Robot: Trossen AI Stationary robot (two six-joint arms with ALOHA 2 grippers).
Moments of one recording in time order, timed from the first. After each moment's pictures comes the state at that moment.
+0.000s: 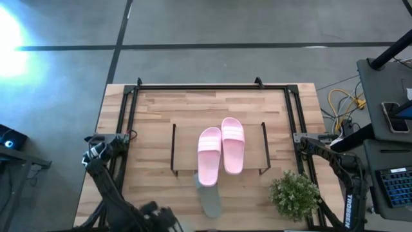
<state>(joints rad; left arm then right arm) -0.92 1.99 2.07 -1.25 -0.19 -1.46 1.38 2.06 1.83 -0.30 0.45 2.02</state>
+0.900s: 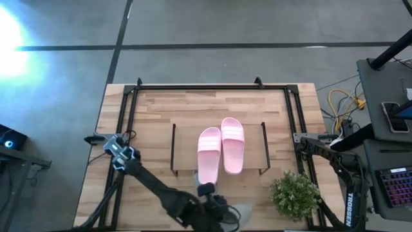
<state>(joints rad) -0.64 2.26 2.30 -0.91 -0.49 -0.76 1.39 2.04 1.83 -0.33 0.44 2.11</state>
